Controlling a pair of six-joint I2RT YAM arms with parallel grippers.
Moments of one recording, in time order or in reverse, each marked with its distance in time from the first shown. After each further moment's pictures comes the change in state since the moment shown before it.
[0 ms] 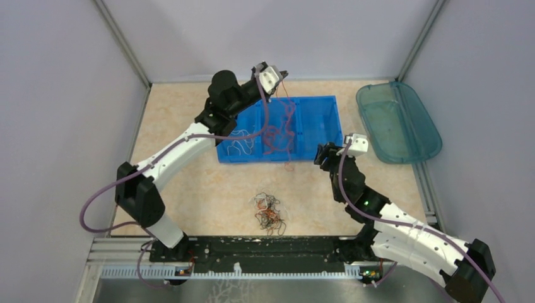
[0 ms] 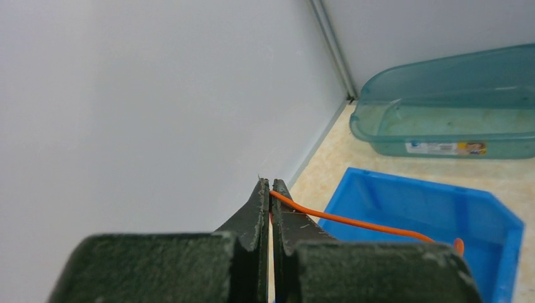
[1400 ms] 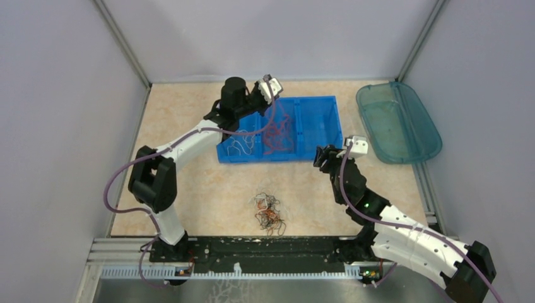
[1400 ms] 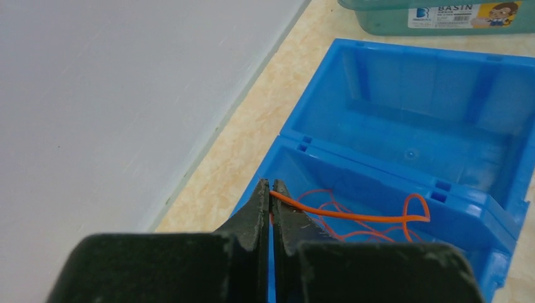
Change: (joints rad) left arm 0.095 0.150 -0.106 -0.084 0.035 0.017; right arm -0.011 -0.032 -0.039 0.032 -0.051 0.011
